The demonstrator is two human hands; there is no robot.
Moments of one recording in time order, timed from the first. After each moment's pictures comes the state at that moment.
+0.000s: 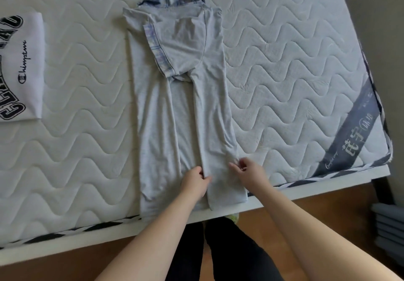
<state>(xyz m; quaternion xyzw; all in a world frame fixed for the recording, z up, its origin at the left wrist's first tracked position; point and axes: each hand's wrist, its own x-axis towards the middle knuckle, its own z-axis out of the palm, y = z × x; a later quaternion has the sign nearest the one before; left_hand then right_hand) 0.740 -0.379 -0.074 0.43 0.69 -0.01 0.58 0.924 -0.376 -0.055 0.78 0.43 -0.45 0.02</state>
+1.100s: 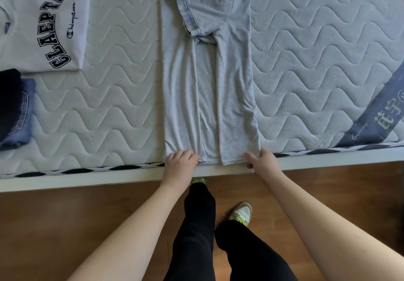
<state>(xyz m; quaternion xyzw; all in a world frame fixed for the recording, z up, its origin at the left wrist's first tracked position) 0.654 -0.495 -0.073 0.80 0.59 0.02 0.15 0.912 -0.468 -0.066 0.78 0.34 -0.52 -0.10</state>
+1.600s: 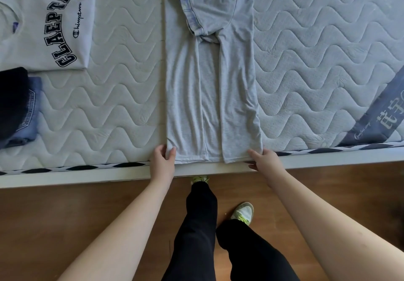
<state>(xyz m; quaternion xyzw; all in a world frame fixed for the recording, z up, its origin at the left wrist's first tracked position) 0.624 -0.492 -0.069 0.31 0.83 0.21 0.42 0.913 -0.468 -0.070 0.76 0.24 -0.59 -0.16</state>
